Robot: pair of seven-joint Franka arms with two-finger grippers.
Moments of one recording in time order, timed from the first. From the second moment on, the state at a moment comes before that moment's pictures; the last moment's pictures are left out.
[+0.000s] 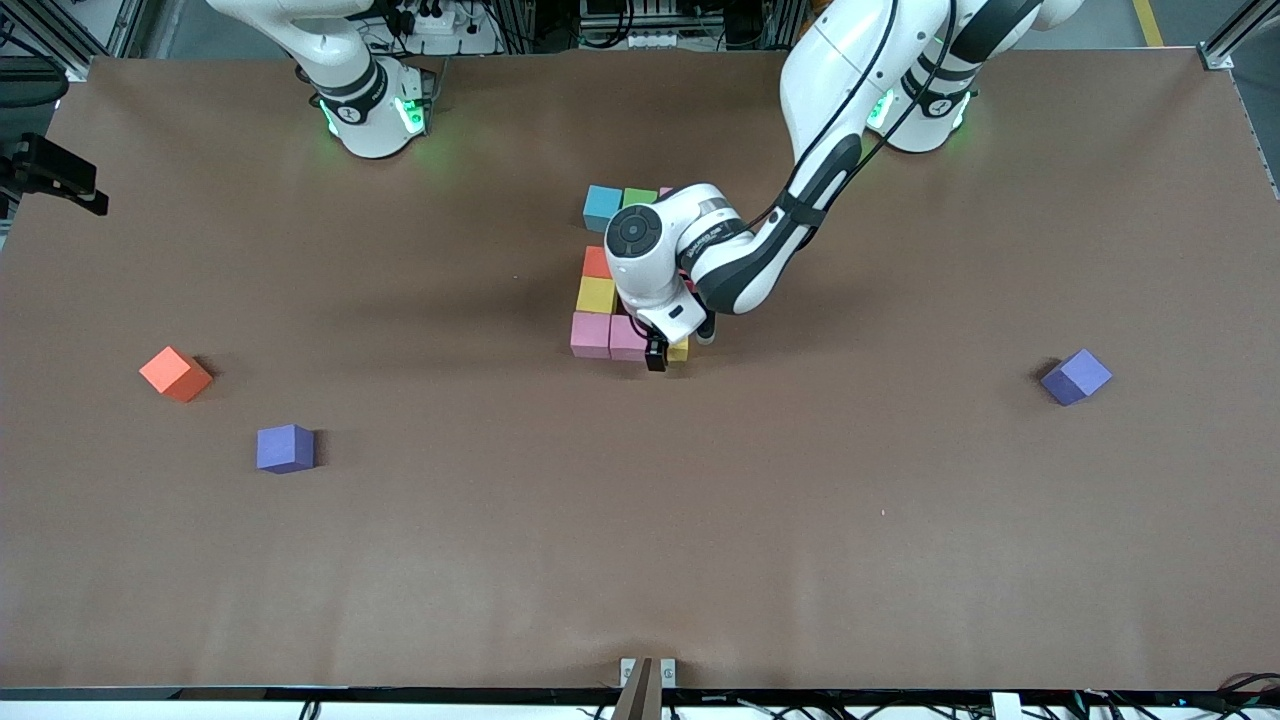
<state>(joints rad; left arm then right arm) -0.63 0.76 -0.27 -1.59 0.34 2.24 -2.53 0.02 0.01 -0.07 -1.40 -0.04 1.30 -0.12</state>
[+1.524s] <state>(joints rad) -0.60 0.57 -0.27 -1.58 0.34 2.18 -2.38 -0.14 0.01 -0.09 -1.29 -0.04 1.22 -0.34</state>
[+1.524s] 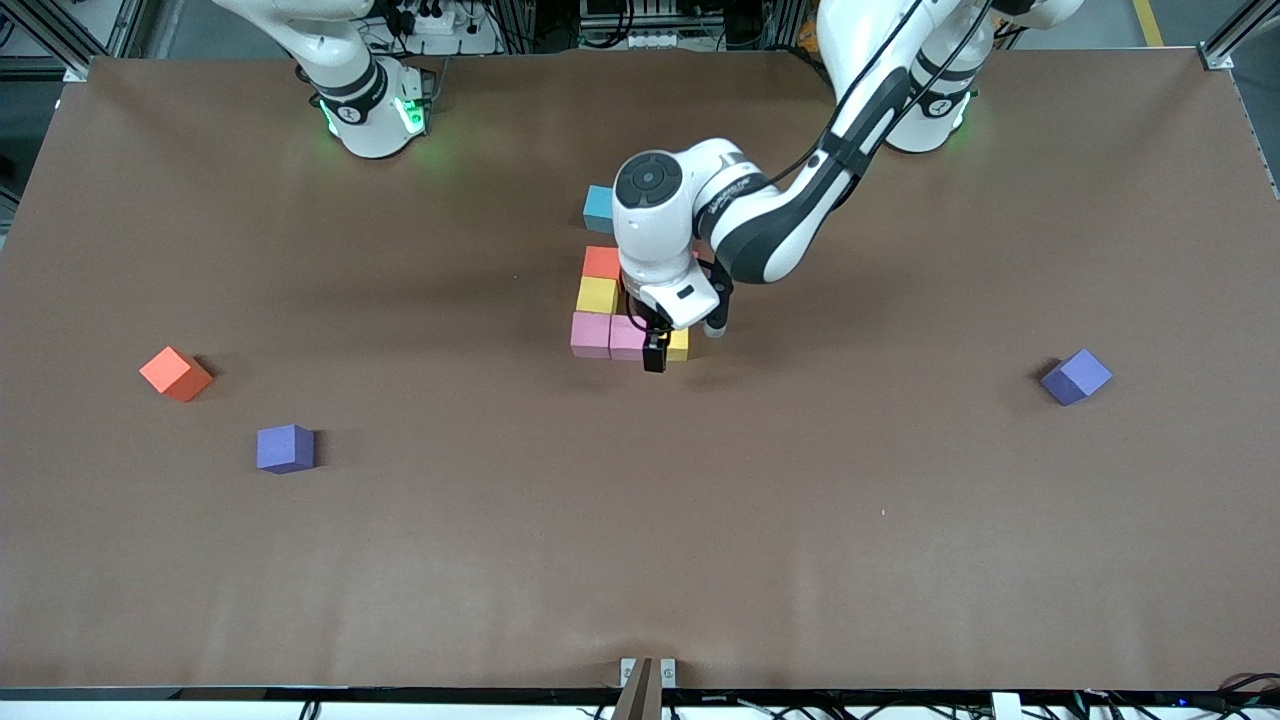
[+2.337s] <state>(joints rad) -0.53 0.39 -0.27 -1.57 0.31 2.07 -1.81 -0.08 0.07 -0.07 -1.27 0.03 1.25 -0.13</state>
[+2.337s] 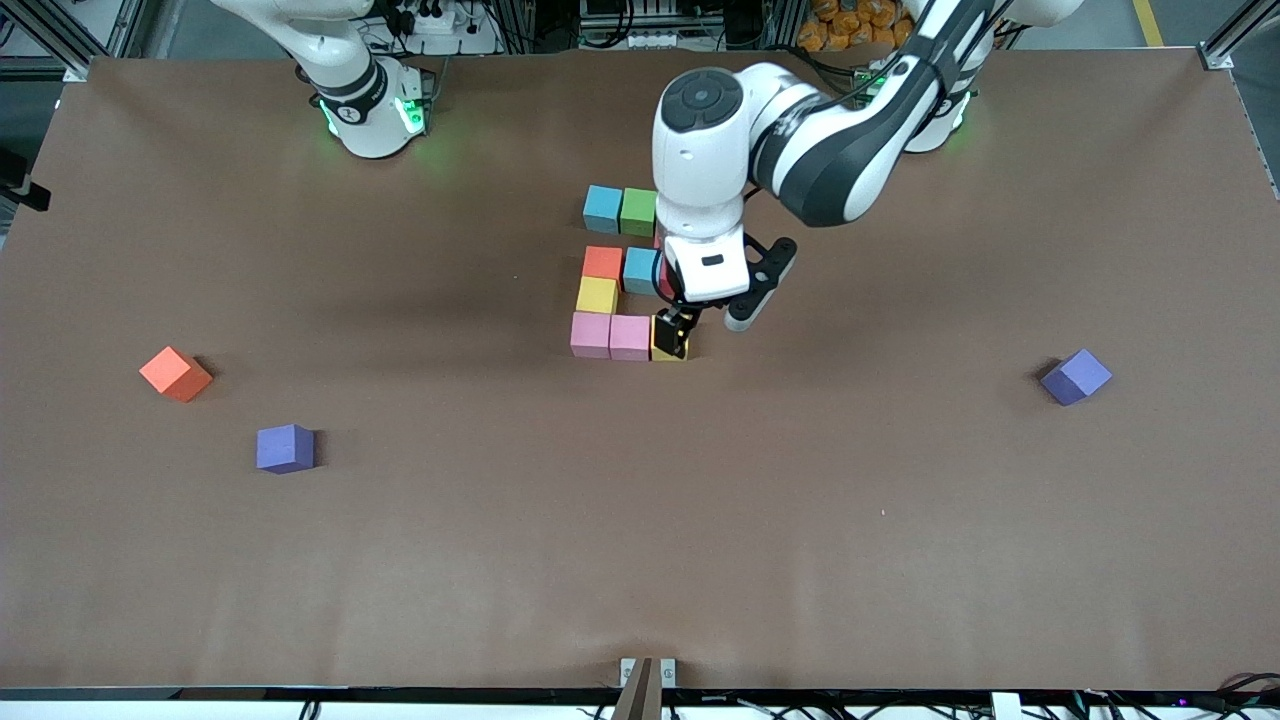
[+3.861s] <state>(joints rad) -0.25 0.15 -0.27 -1.57 0.22 1.73 -0.80 -0.02 0.08 -0.07 -1.27 0.04 1.25 -0.02</state>
